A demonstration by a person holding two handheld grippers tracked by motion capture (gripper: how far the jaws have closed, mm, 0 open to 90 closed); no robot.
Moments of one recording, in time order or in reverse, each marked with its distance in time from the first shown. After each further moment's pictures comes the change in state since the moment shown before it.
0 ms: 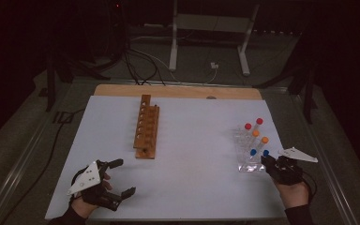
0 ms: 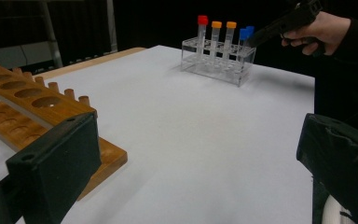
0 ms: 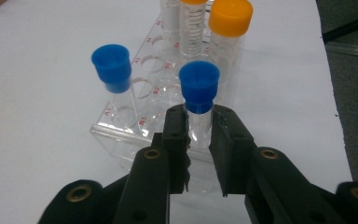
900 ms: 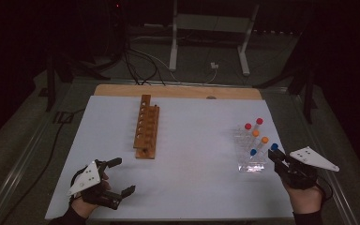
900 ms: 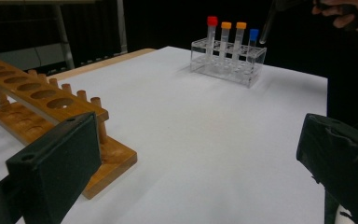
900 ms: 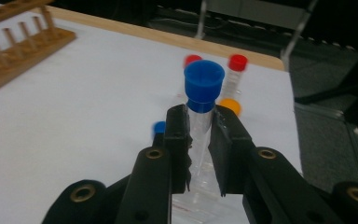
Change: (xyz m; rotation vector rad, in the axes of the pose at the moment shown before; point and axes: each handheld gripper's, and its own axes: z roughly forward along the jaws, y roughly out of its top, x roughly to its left) left arm -0.001 0.001 -0.001 0.002 0.046 0.008; right arm 0.020 0.024 -0.061 -0.196 0.007 -0.116
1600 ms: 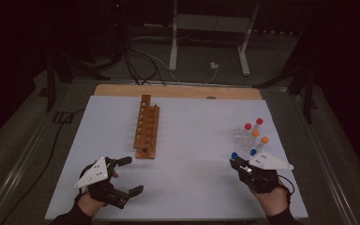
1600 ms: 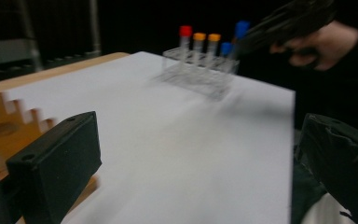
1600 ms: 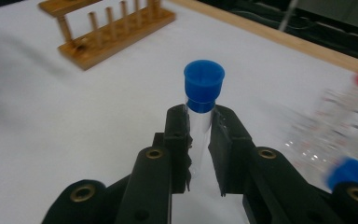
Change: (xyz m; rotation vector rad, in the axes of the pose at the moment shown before) left arm -0.007 0.022 0.021 -0.005 -0.131 -0.059; right arm 0.074 -0.003 0.038 0.043 0.281 -0.151
